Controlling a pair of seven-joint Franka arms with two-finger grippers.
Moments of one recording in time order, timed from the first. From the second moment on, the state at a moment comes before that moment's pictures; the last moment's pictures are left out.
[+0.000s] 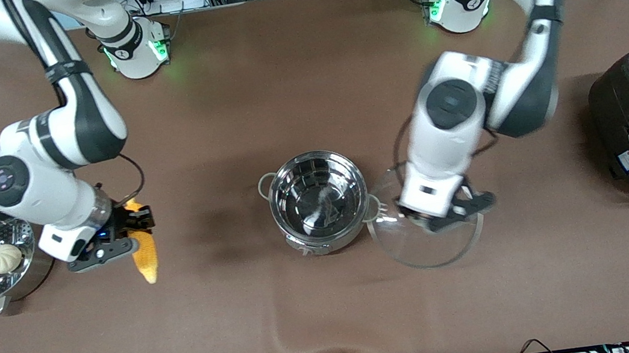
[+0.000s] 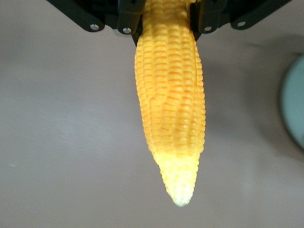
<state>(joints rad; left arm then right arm) -0.42 0.57 0.01 -1.33 0.14 1.98 -0.80 0.24 0.33 0.00 -1.70 0.04 2.09 0.02</state>
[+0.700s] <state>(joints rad) -0.28 0.54 0.00 -1.83 0.14 2.53 -0.73 0.73 0.64 0.00 -1.34 0.05 2.12 0.91</state>
